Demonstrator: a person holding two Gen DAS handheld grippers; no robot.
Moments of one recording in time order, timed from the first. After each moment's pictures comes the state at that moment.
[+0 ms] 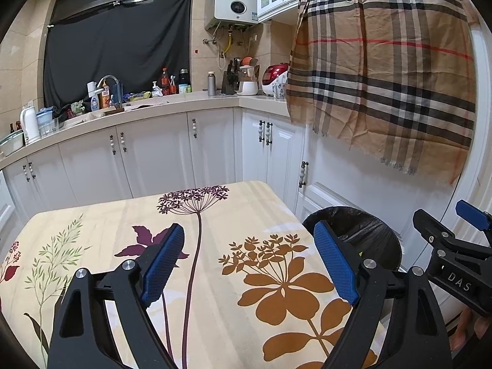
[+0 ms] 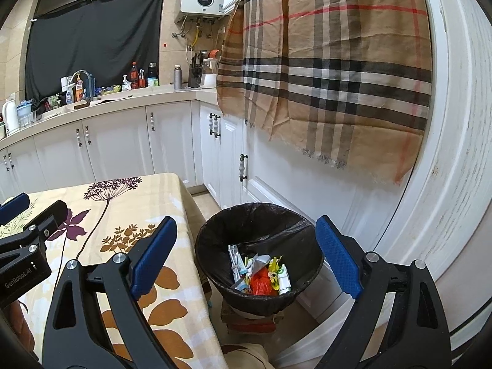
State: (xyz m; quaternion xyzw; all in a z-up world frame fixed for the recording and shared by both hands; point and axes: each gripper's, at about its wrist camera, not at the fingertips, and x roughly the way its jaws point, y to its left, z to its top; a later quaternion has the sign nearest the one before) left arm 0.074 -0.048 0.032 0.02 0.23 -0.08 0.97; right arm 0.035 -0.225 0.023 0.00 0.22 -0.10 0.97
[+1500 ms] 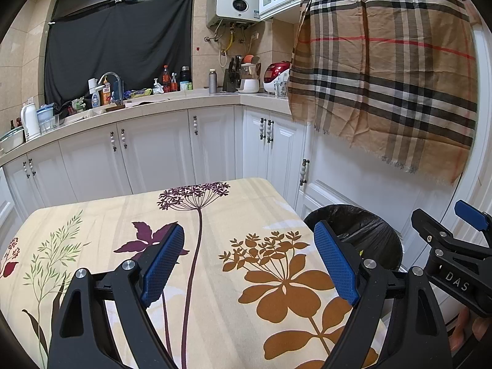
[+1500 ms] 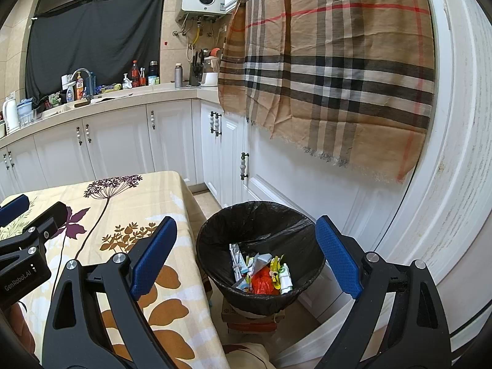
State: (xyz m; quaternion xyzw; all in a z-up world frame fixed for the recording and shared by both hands) left arm 0.074 -0.048 0.033 0.02 0.23 -0.08 0.97; right arm 0.036 -0.224 0.022 0.00 0.23 -0.10 0.97
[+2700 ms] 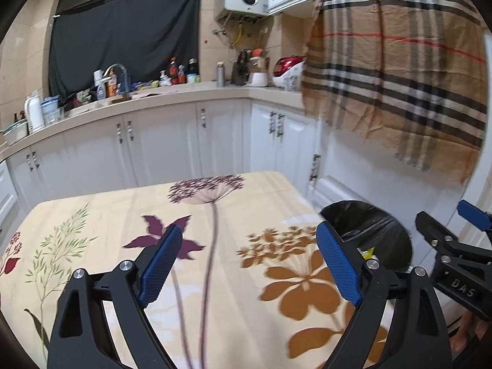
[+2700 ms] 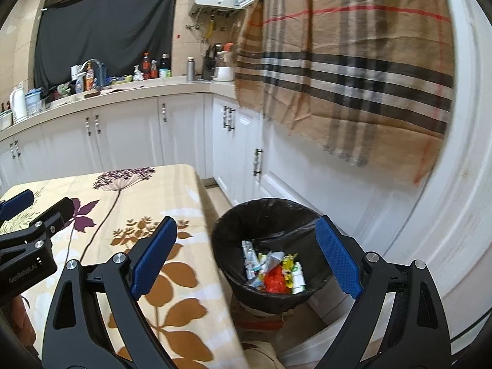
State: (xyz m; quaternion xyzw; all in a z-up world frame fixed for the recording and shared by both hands) left arm 0.088 -0.016 0.021 0.01 0.25 -0.06 0.97; right arm 0.046 -0.194 0.012 -0.02 0.24 -0.08 0.97
